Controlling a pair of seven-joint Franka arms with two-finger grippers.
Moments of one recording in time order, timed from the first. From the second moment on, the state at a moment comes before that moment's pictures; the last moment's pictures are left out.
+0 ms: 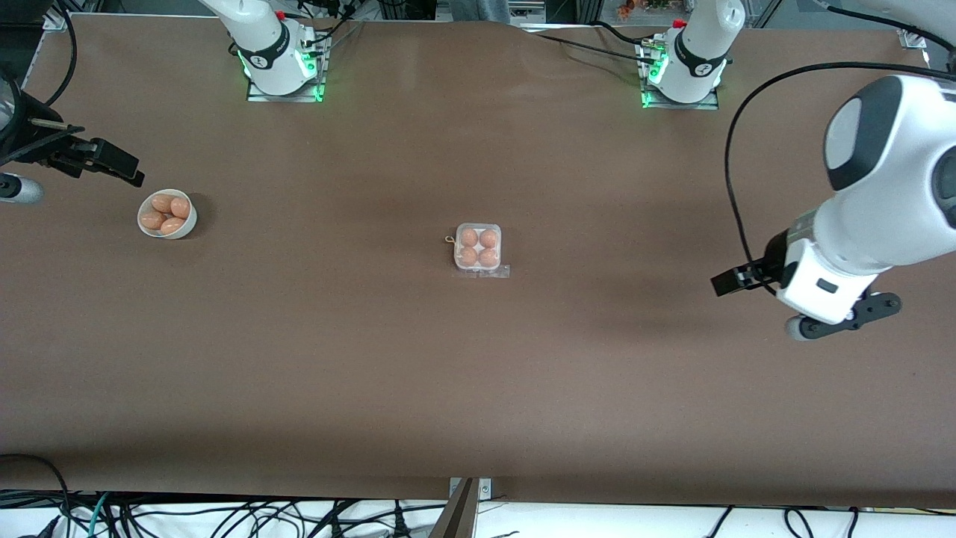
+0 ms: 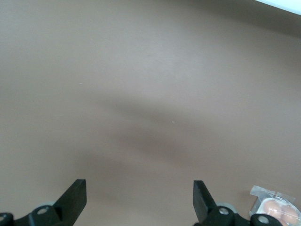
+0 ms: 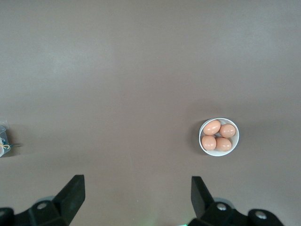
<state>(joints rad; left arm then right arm) -0.06 0.46 -0.12 -1.17 0.04 1.54 -0.49 0.06 0.00 -0.06 -1.64 0.00 1.56 0.15</state>
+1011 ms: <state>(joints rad) 0.08 0.10 -0.12 -1.61 0.04 1.62 -0.20 0.06 0.00 -0.06 -1.64 0.00 1.56 0.15</state>
